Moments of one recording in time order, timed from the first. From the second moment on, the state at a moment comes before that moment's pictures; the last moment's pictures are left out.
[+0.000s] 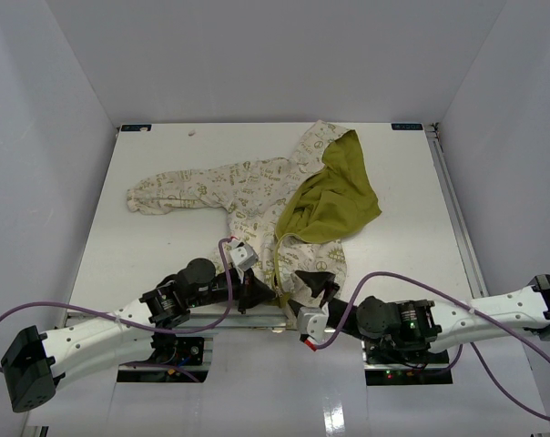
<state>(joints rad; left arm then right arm) -1.00 0.72 0.32 0.14 0.28 -0.36 1.68 0.71 0.44 0.13 0.51 -0.72</state>
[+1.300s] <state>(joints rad) -1.00 0.68 0.30 0.16 0.30 -0.36 1.85 1.10 0.24 0.82 0.80 -1.19</state>
